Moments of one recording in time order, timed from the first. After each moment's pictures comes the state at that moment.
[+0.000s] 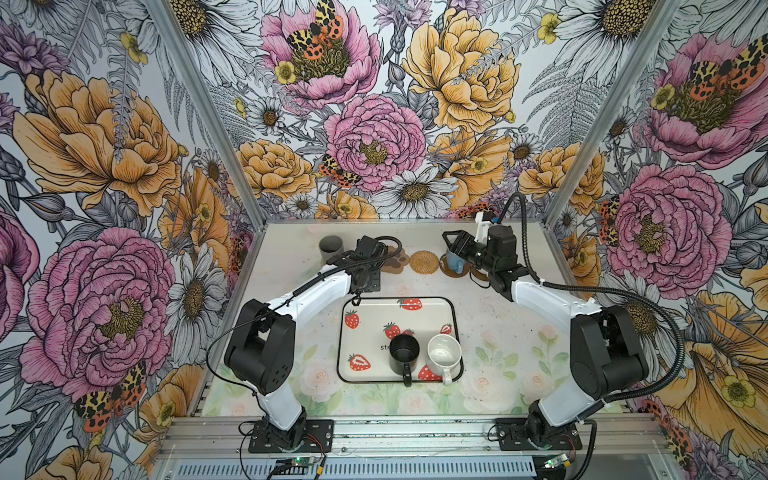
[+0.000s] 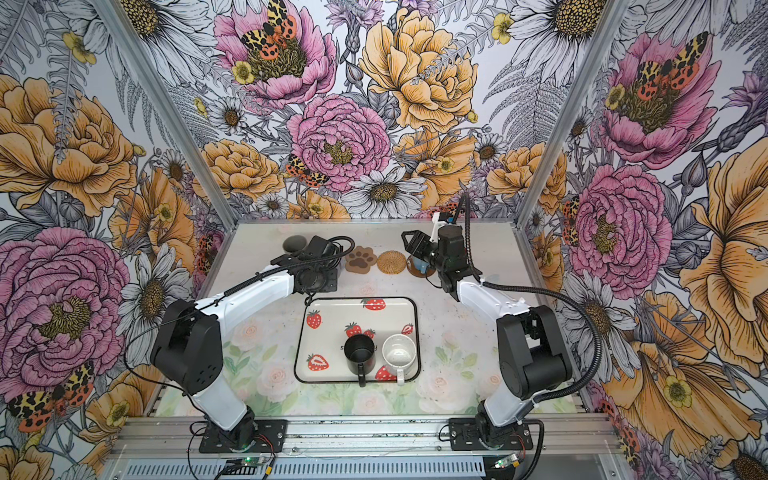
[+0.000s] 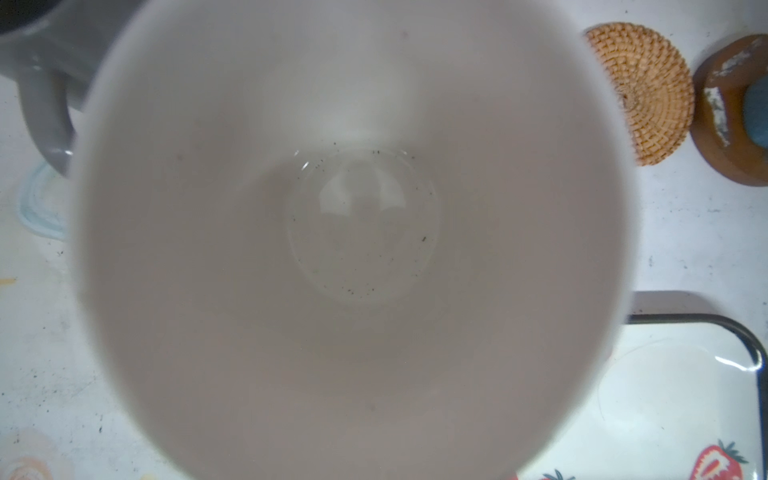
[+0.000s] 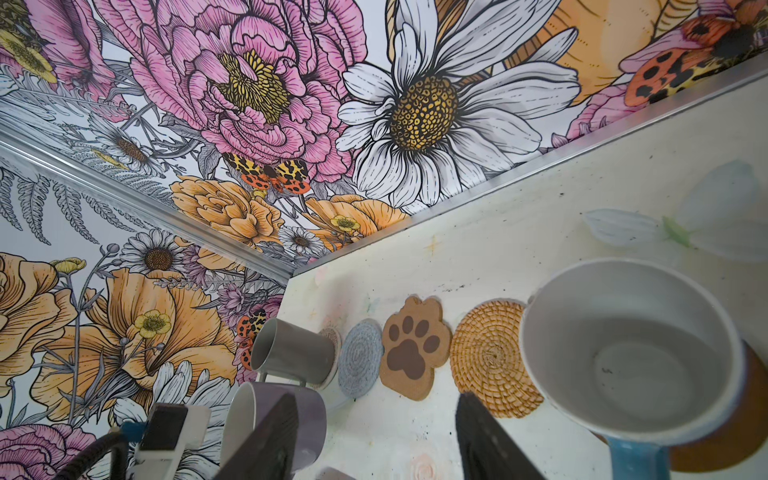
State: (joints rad) left arm -0.51 1.72 1.32 -0.65 -0.23 -0.45; right arm 0.26 1.62 1.06 0.25 -0.31 0.75
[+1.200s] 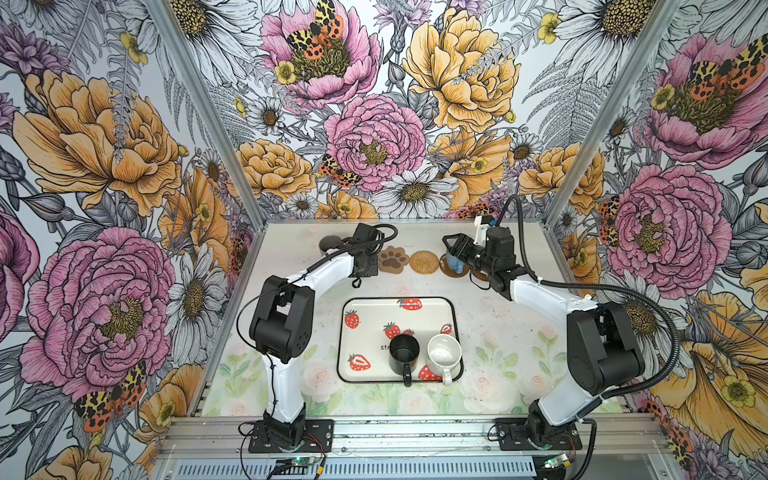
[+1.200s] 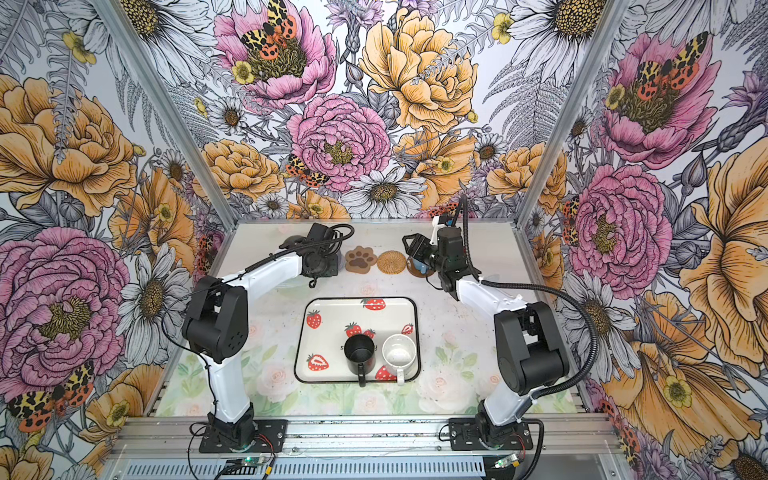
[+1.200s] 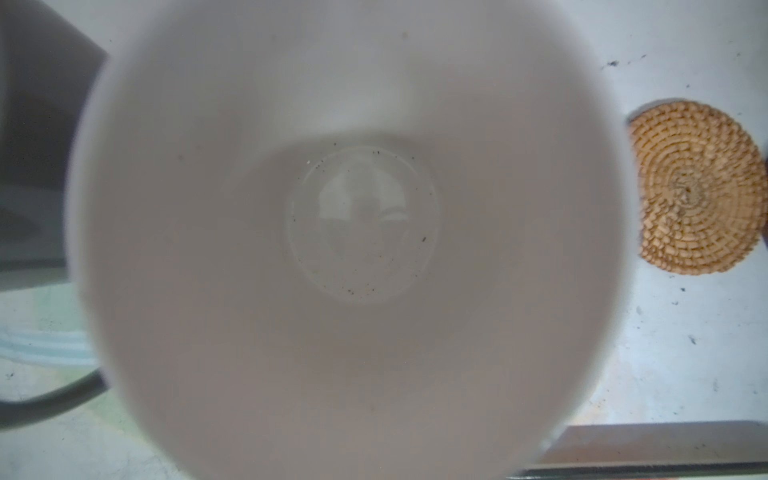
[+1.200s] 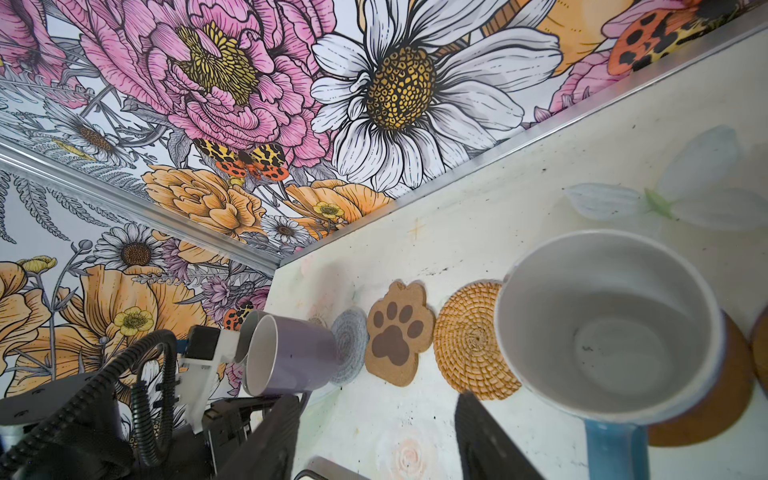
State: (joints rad) left arm -0.40 1.94 1.50 -0.59 -0.18 -0.37; right arm 0.25 1.65 1.06 0.22 -0.31 0.75
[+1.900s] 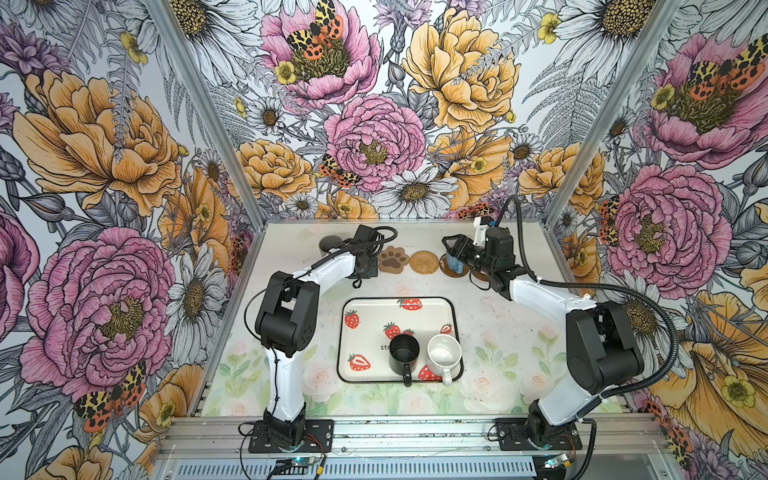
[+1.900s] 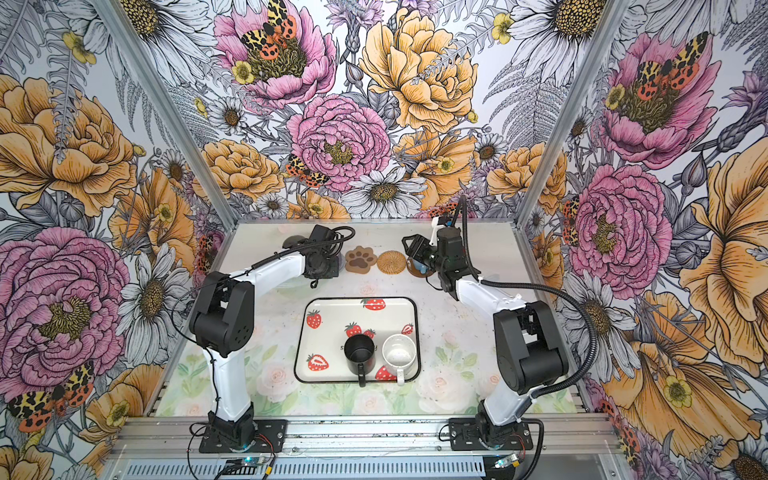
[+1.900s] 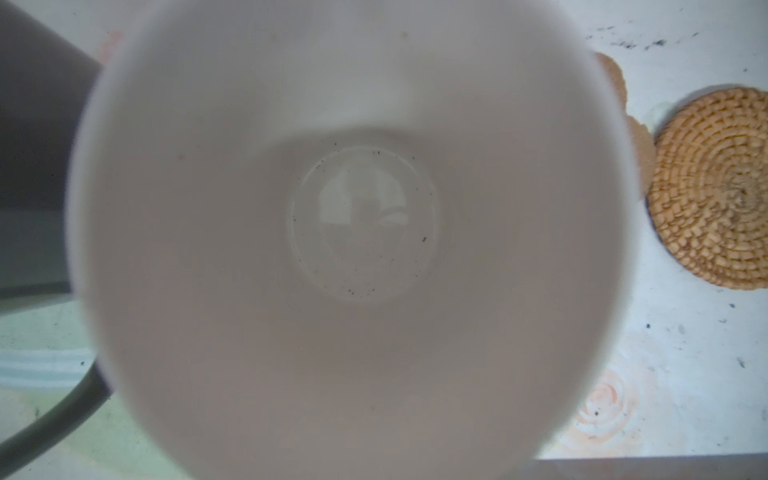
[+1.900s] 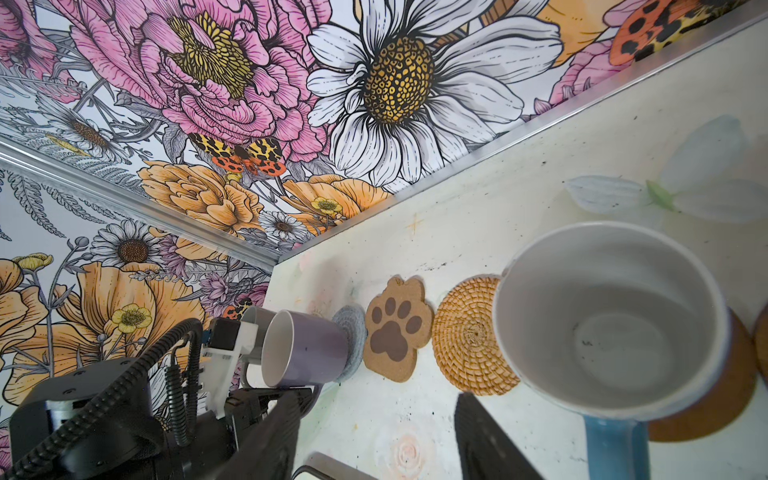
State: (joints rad) left arm -0.39 2.00 1.51 -0.58 -0.17 -0.37; right arm 0.25 1.65 1.06 0.21 -0.32 0.75
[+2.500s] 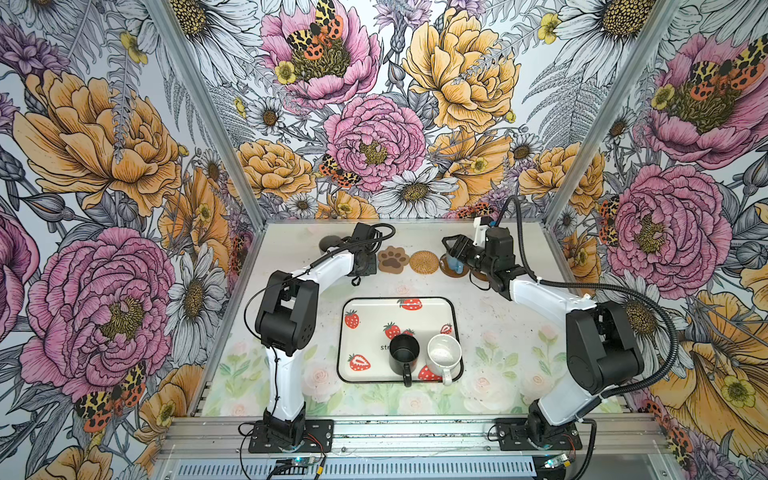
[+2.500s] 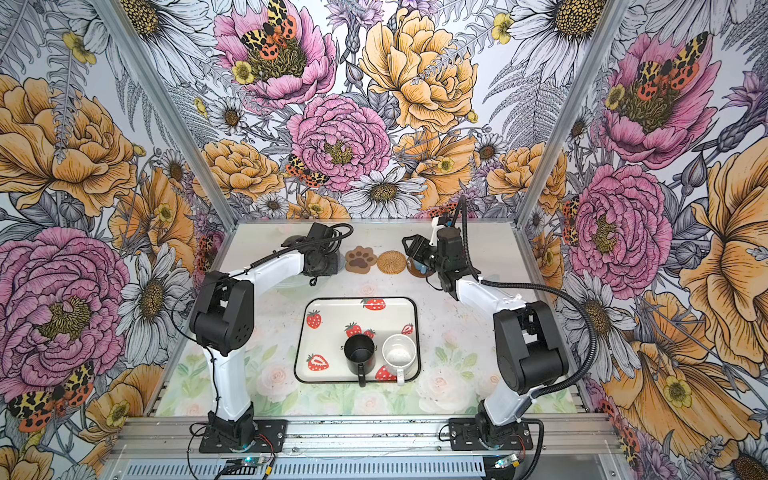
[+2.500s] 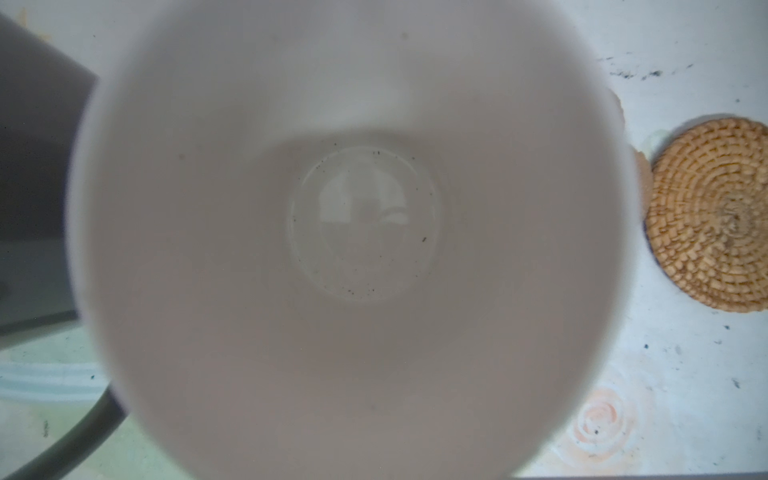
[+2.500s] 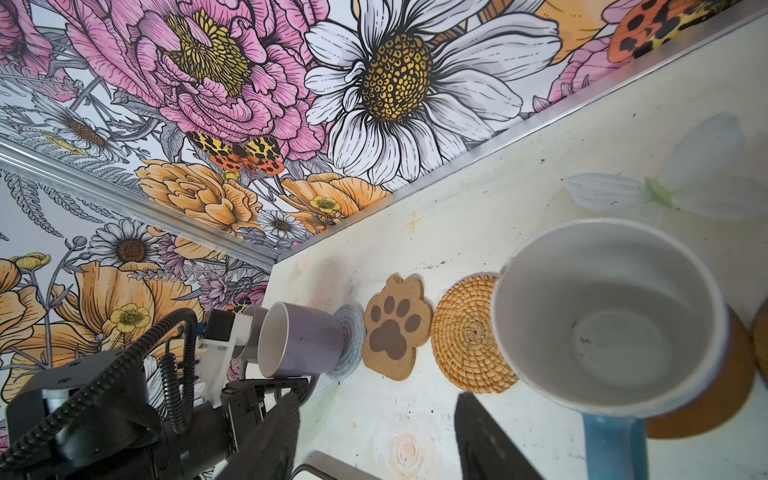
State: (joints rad) left arm -0.38 2.01 1.53 -0.57 -0.17 -0.37; right arm 0.25 1.65 1.06 0.21 -0.32 0.75
